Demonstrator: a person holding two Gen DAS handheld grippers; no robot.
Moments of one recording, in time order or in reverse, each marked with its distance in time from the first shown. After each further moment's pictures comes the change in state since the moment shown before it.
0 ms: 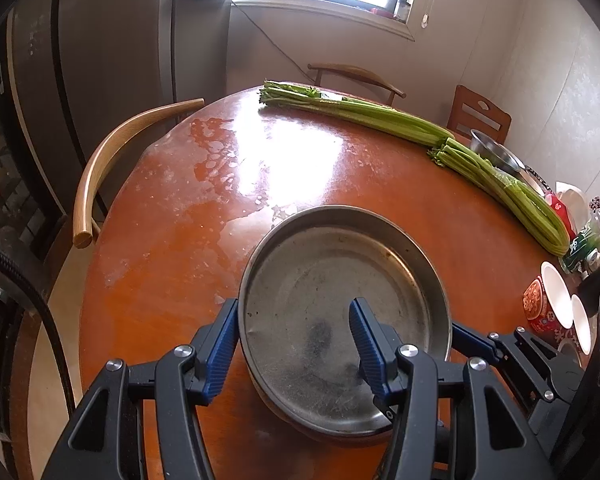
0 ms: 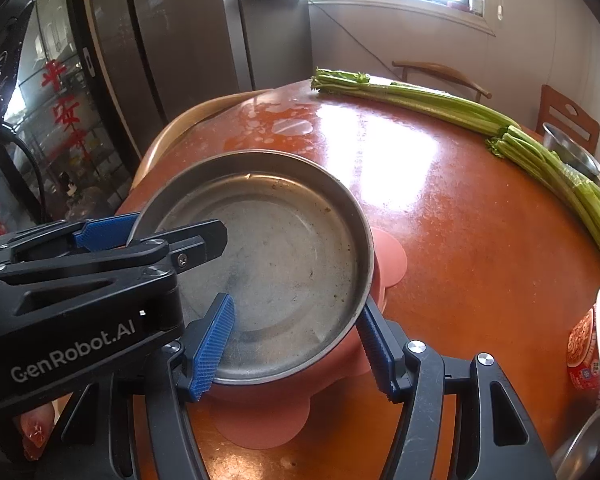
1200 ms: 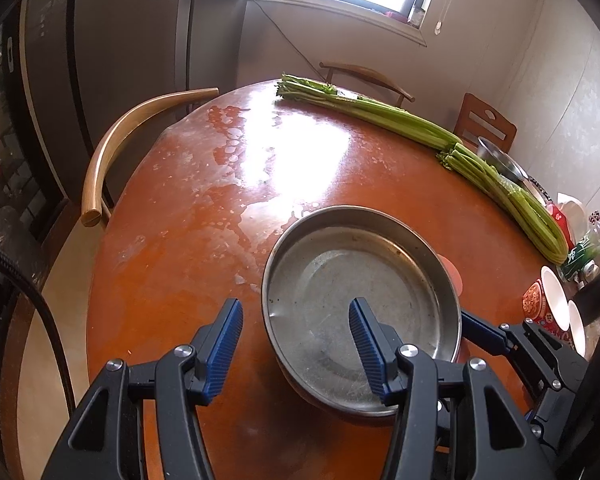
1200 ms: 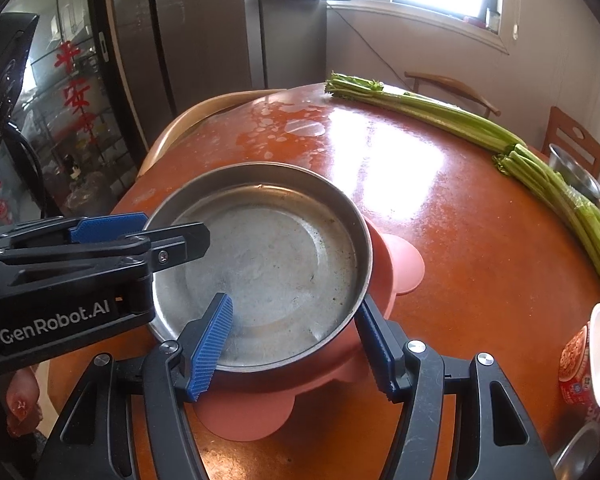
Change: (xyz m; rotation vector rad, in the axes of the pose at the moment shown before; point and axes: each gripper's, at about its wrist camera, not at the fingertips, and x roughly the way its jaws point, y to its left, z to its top) left arm -0.005 0.023 -0.011 -0.056 0.004 -0.011; right arm -0.005 0.006 -0.004 -0.083 -0.024 -0.008
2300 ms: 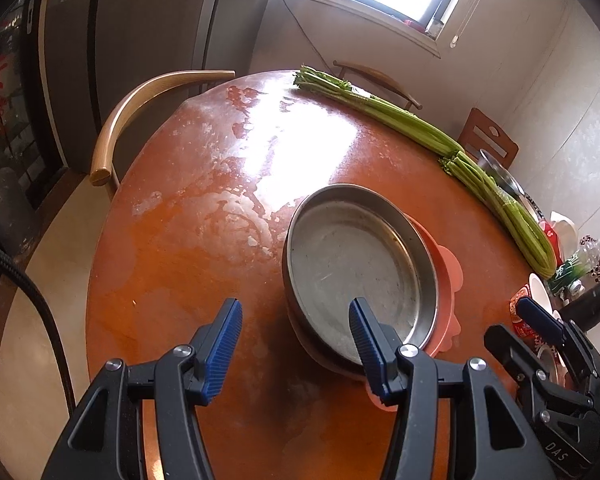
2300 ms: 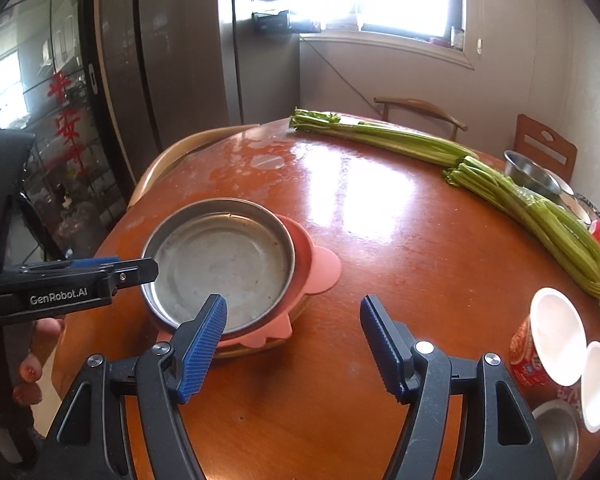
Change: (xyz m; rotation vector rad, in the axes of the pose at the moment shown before) left arm -0.009 0.019 -0.021 -0.112 0.018 -0.049; right arm -0.064 -0.039 -0.024 0.050 -0.113 -0.043
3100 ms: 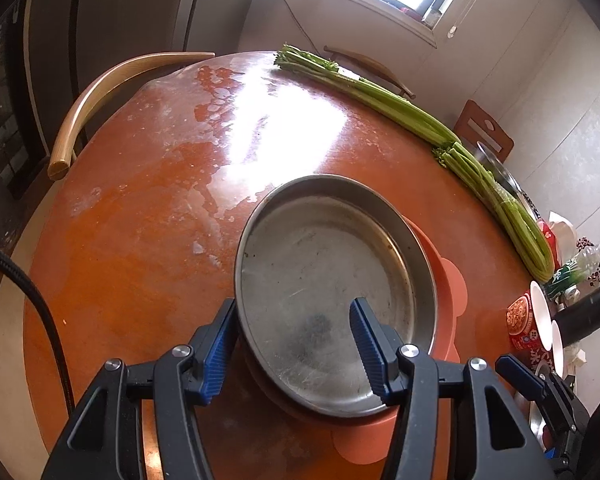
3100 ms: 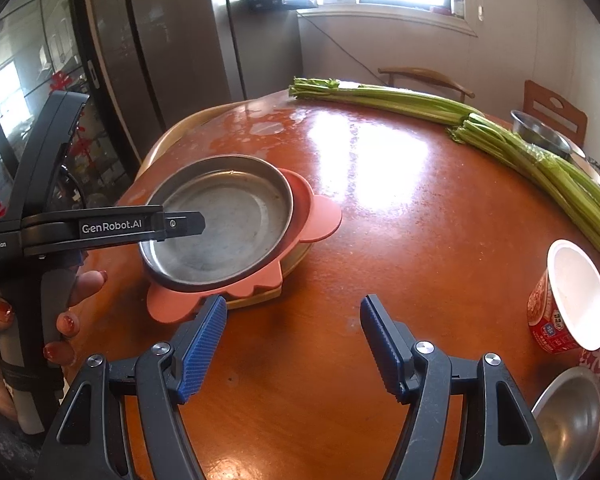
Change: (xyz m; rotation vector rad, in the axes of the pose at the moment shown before) left arm 0.048 -0.025 0.013 -0.001 0.052 -0.050; right arm 0.018 -0.019 -0.025 0.060 0.093 0.064
